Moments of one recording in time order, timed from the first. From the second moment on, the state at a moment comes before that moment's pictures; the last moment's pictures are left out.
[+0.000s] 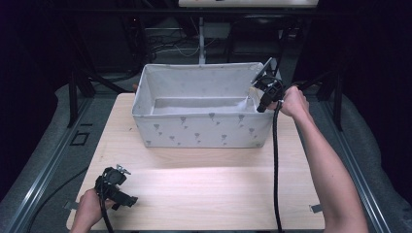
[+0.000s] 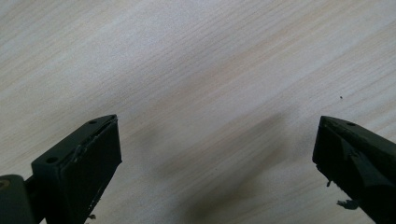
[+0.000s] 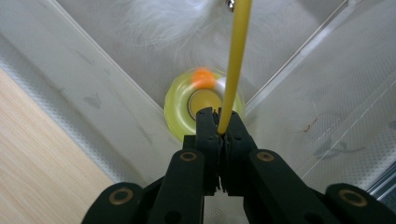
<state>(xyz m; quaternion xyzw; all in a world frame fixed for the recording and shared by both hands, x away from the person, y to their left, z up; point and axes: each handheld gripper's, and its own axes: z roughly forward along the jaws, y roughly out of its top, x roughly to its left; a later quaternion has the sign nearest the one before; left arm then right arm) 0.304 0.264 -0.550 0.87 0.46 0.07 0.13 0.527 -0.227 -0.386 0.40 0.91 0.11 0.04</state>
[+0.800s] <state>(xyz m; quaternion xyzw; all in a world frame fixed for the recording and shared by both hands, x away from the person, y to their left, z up) 0.303 0.263 -0.550 0.88 0.46 0.07 0.13 0.515 -0.240 -0.349 0.42 0.89 0.15 0.08</state>
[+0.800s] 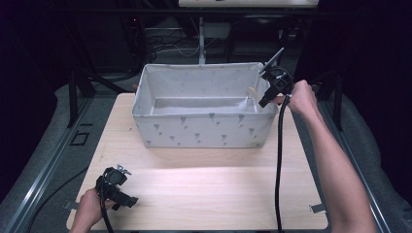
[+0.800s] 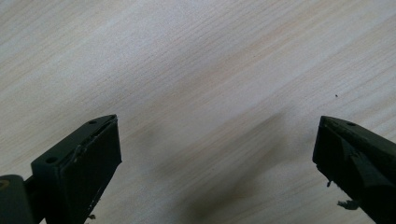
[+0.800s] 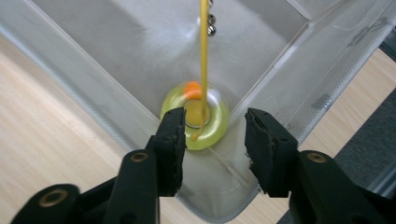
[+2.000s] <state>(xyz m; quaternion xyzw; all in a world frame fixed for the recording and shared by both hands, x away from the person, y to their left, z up) 0.297 0.266 -0.548 0.87 0.47 0.08 0.13 0.436 -0.189 -0.307 0.32 0.92 0.22 0.10</state>
